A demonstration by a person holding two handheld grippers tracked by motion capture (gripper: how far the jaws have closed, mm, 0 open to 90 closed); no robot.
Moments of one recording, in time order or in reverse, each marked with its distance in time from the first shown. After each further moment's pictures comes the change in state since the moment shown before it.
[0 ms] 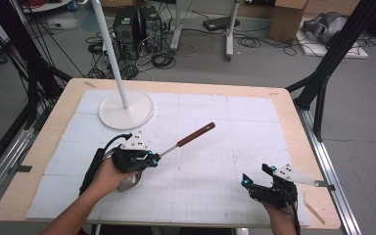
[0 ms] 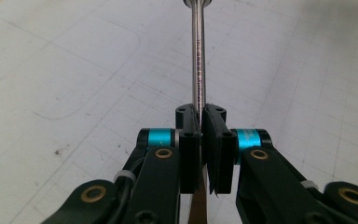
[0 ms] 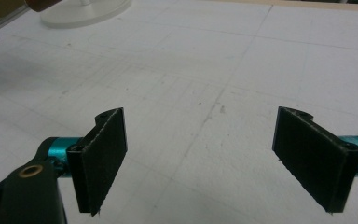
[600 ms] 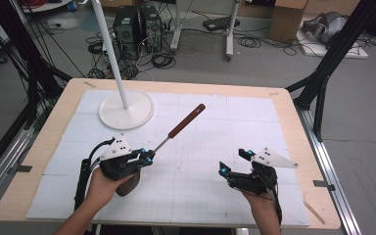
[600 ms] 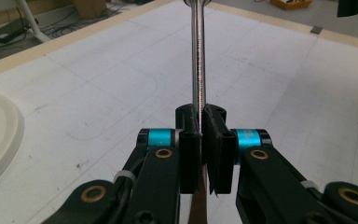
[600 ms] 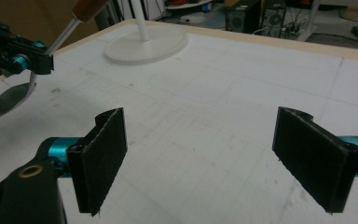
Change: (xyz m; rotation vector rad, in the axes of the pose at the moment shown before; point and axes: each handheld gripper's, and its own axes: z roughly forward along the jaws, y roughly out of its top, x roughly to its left) left arm -0.021 -0.007 -0.030 -0.235 0.094 -0.067; right arm 0.049 0.058 0.026 -0.057 0.163 -0.060
